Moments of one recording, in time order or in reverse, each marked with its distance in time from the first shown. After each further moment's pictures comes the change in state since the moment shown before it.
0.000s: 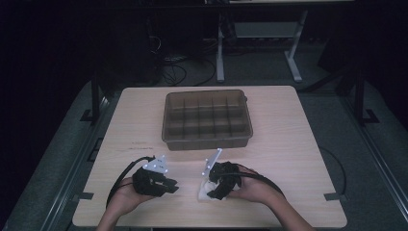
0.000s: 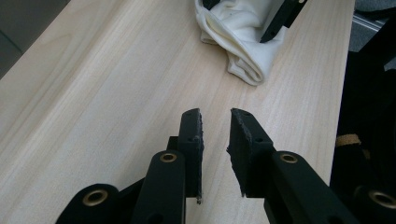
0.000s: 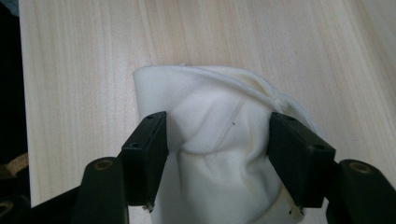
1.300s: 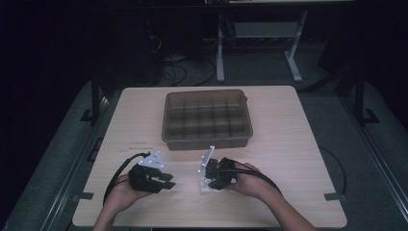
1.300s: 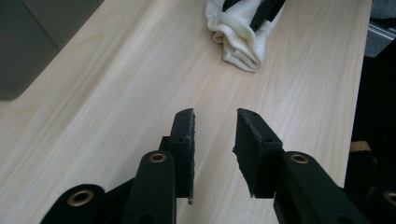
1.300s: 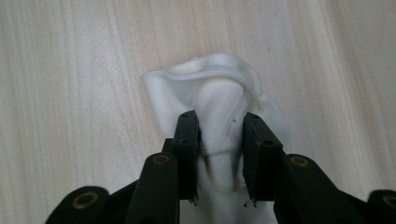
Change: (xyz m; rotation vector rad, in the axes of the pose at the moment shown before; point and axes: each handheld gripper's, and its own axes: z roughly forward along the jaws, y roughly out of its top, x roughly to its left) left arm 0.011 -0.002 -0.009 -0.016 0.037 -0.025; right arm -0.008 0.014 0.001 0.097 -0.063 -0.022
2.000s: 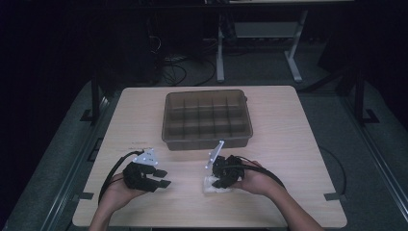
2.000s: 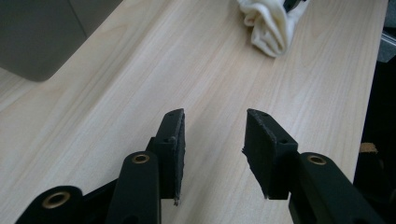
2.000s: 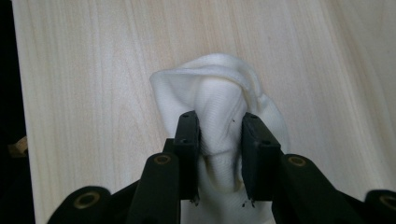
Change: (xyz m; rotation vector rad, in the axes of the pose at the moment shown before) left arm 0.008 -0.007 -0.010 -0.007 0.032 -0.041; right arm -0.010 -0.016 -0.014 -0.053 0.084 0.042
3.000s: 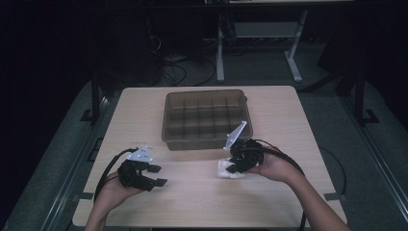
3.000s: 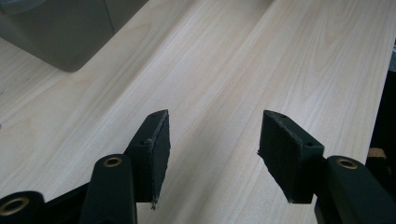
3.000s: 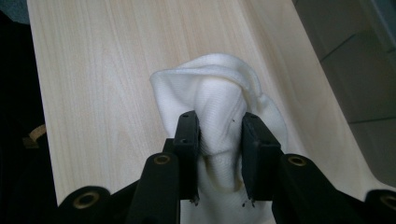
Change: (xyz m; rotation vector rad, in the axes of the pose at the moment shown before) left arm 0.006 -0.003 -0.010 -0.013 0.040 -0.043; right arm -0.027 -0.018 -0.063 -0.049 -0.036 0.052
